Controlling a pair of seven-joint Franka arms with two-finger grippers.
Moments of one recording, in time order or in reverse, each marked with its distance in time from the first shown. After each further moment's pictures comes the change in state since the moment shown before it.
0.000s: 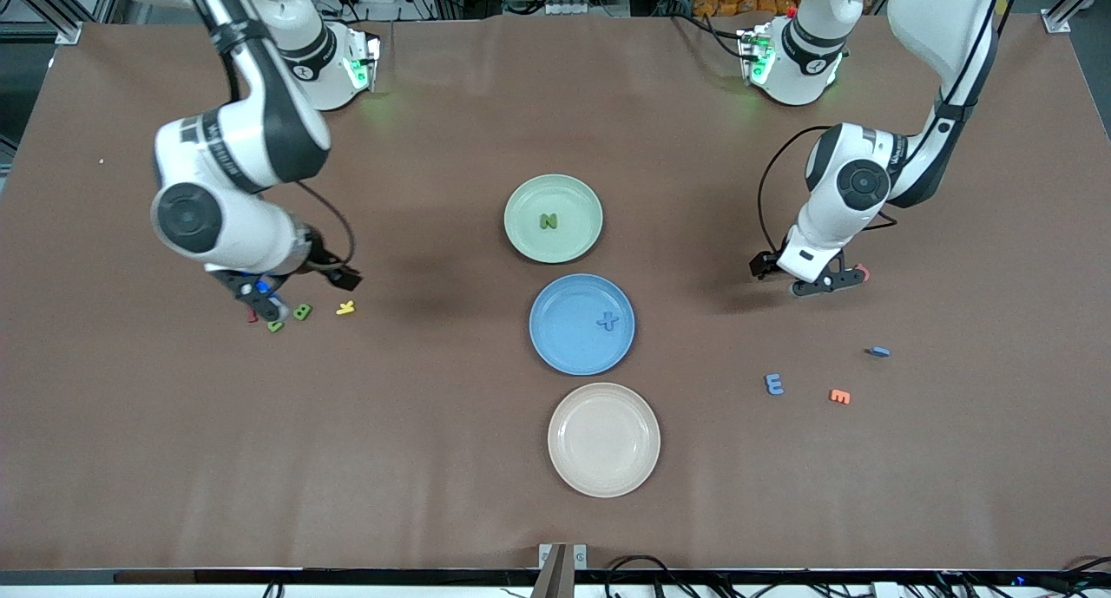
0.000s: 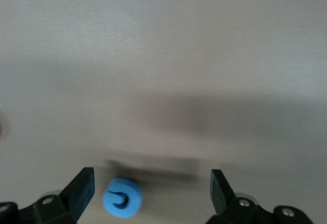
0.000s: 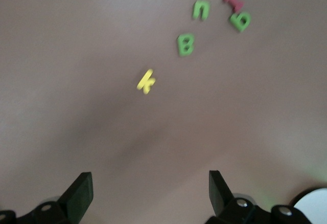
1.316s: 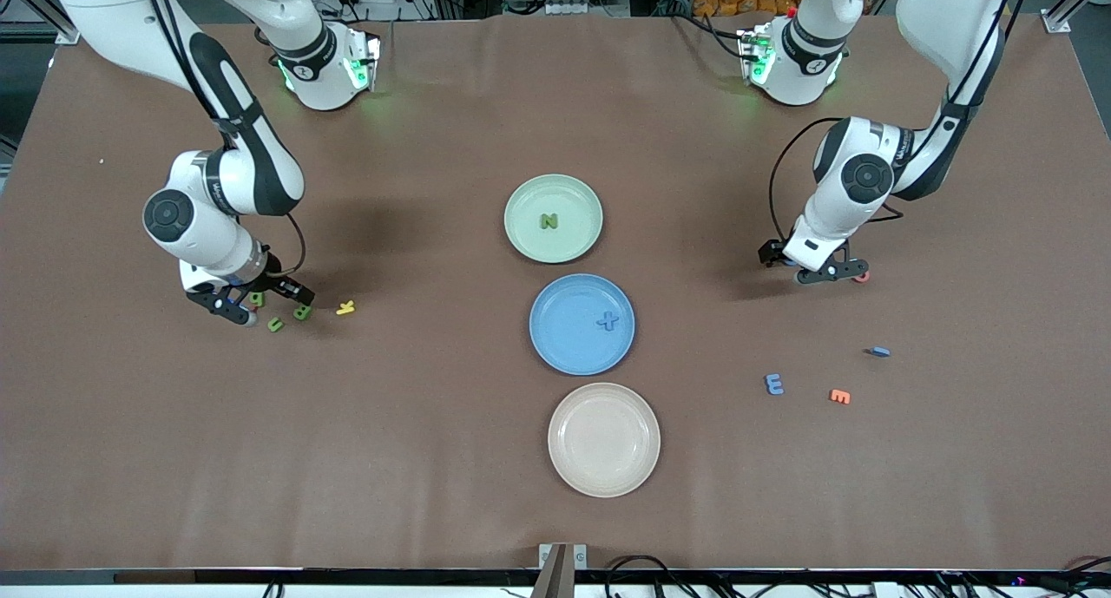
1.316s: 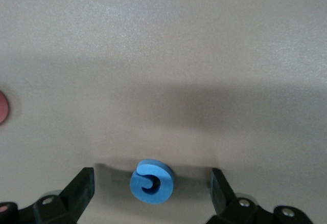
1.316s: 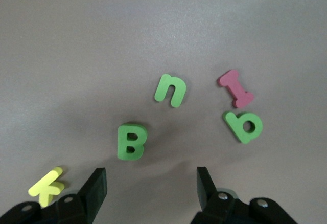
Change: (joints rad) left arm 0.054 -0.001 -0.015 -0.065 0.065 0.020 0.012; right arm -0.012 0.087 -0.214 -0.443 0.000 0.776 -0.487
